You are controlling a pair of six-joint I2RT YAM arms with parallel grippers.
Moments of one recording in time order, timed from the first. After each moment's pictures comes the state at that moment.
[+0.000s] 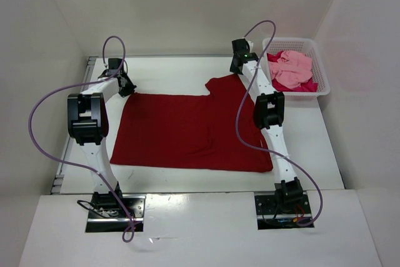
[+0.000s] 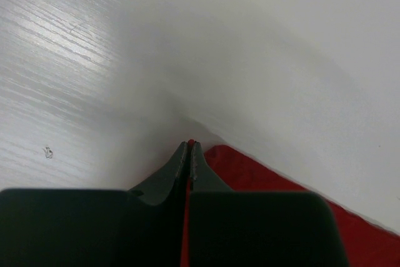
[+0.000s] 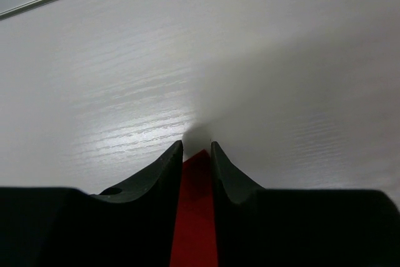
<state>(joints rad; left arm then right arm) 0.08 2.09 1.52 -0.31 -0.05 -0.53 0.21 2.80 2.71 -0.73 0.24 0.42</state>
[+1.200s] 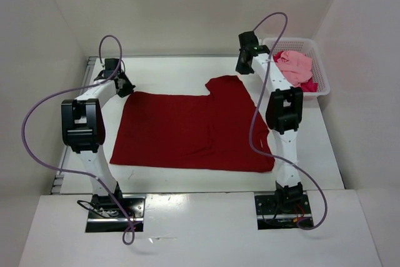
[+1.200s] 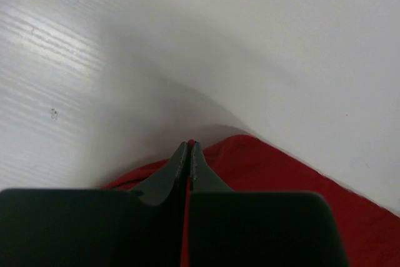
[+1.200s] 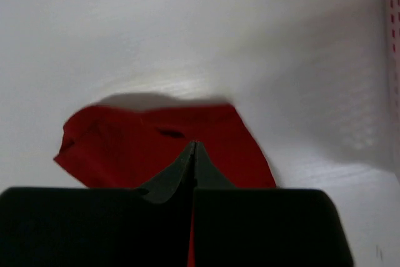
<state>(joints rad) 0.08 1.98 1.44 -0.30 -0.02 -0.55 0.21 2.41 2.30 -0.81 0.21 0.43</state>
